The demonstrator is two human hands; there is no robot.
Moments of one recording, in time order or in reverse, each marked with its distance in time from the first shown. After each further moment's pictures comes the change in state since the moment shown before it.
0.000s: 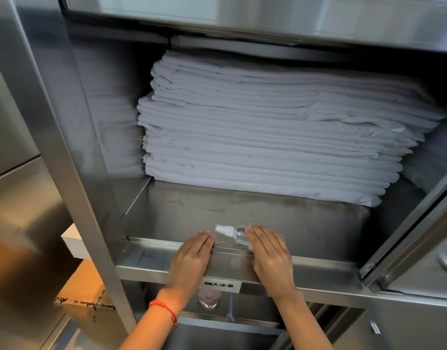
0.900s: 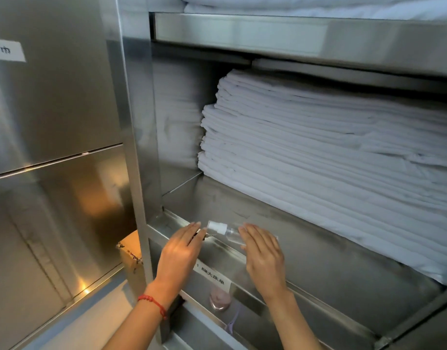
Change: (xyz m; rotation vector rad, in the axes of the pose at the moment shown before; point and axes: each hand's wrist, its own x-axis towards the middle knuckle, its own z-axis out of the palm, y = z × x) left_hand -0.015 0.054 -0.034 0.366 0.110 -0.334; right_hand 0.028 0.023 0.003 0.365 0.090 -0.368
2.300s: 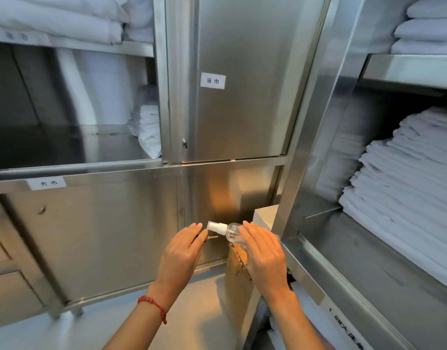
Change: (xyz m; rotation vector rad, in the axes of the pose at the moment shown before) left_hand -0.111 -0.149 -0.166 0.488 0.198 -0.264; right_hand 0.080 -0.226 0.082 0.480 -0.020 -0.327
